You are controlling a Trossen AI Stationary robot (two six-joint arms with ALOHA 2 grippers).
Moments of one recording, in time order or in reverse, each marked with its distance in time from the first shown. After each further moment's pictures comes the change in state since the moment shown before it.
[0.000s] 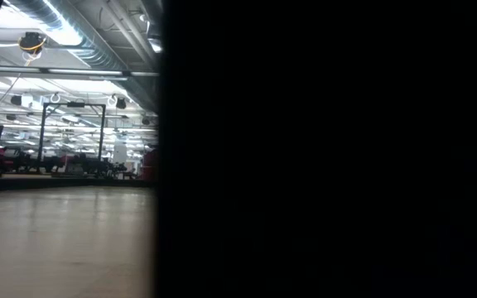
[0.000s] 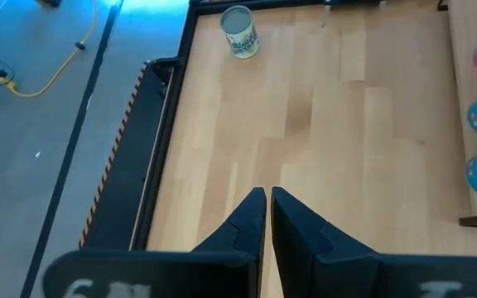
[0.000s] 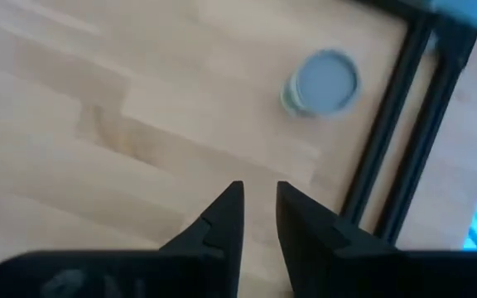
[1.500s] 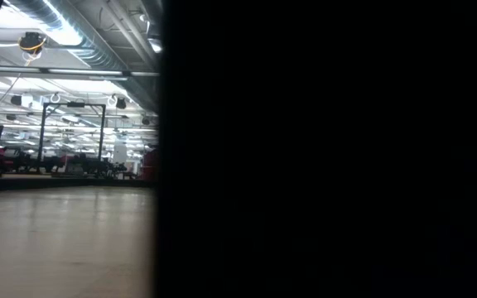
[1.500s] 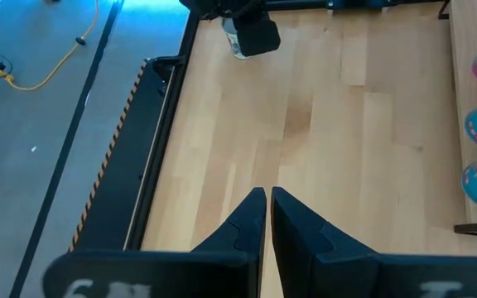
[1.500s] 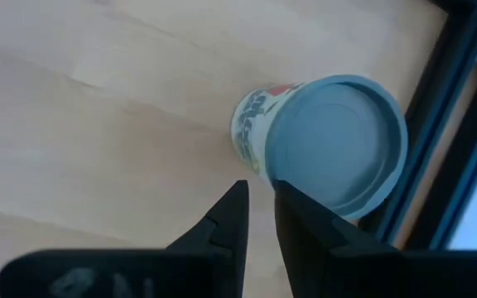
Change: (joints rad) left arm 0.001 0.000 0.000 0.004 0.000 -0.034; right arm -0.392 0.163 -0.492 0.548 -0.015 -0.395
